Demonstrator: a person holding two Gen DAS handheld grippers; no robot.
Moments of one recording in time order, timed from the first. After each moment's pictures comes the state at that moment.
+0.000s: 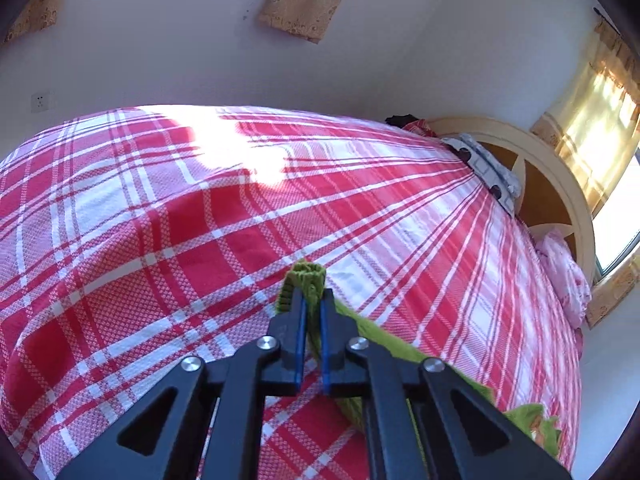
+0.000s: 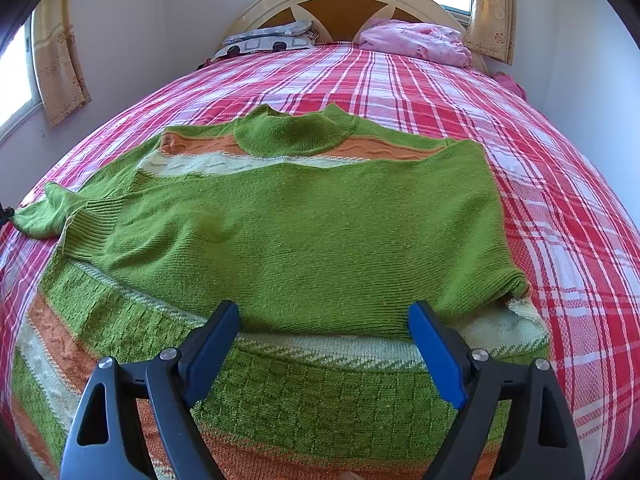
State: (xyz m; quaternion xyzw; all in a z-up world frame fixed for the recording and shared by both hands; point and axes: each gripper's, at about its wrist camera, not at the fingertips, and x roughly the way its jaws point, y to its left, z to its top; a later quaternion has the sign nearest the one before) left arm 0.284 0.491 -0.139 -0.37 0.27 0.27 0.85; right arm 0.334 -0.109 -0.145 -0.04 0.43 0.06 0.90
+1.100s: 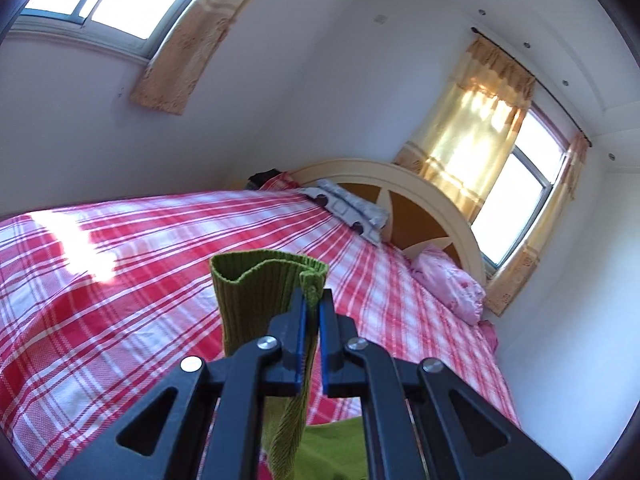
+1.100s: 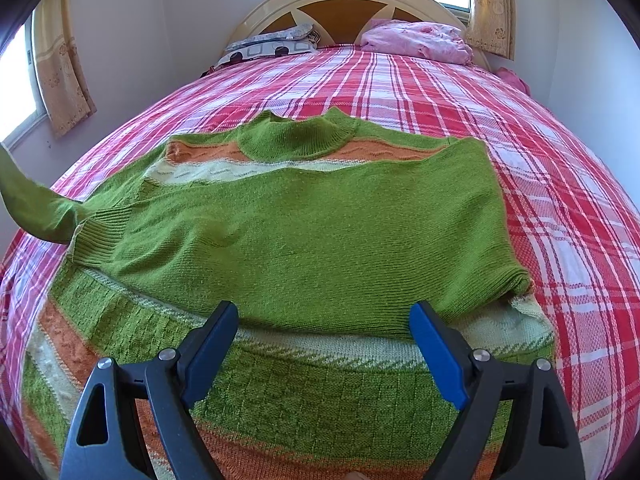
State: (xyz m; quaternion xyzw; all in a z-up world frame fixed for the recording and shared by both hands) left arm 0.290 0.393 0.014 -0.32 0.12 0.11 0.94; right arm 0.332 -0.111 -0.143 -0.01 0.42 0.08 0.90
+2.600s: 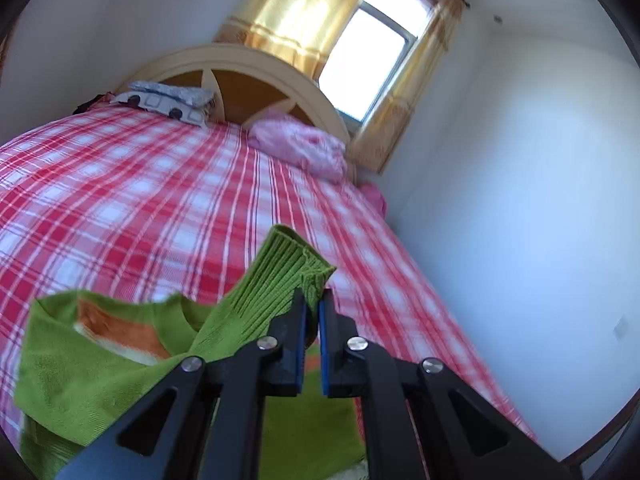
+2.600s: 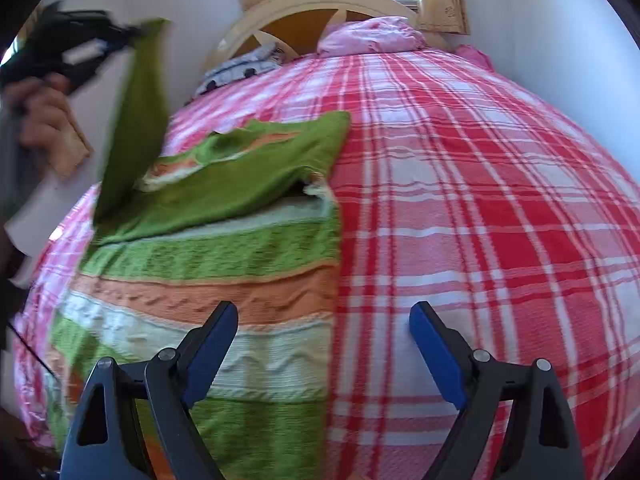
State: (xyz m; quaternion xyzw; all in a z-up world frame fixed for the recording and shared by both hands) left arm 0.397 0.031 -0.010 -0.21 0.26 -0.16 0.93; right arm 0.234 -0.255 -0.128 0.07 0.41 0.08 0.90
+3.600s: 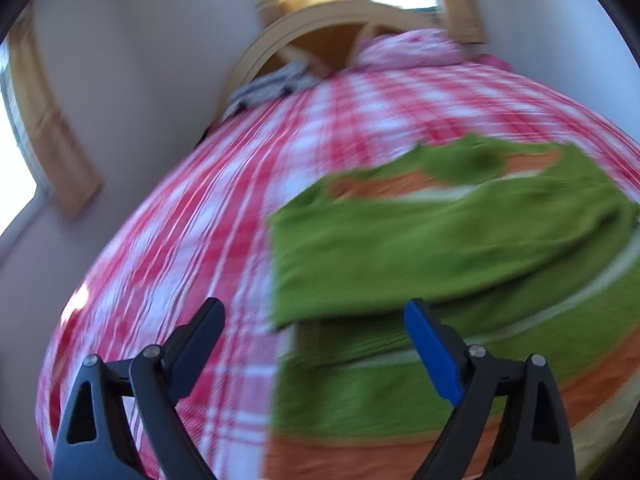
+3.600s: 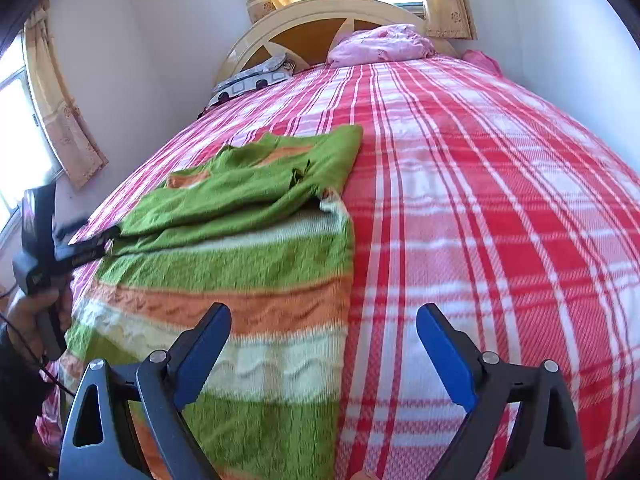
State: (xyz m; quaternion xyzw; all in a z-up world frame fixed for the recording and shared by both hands) left arm 0.306 0.112 -0.108 0.09 0.36 0.11 0.92; right arm 0.242 -0.255 -0.110 0.09 0.39 0.09 0.91
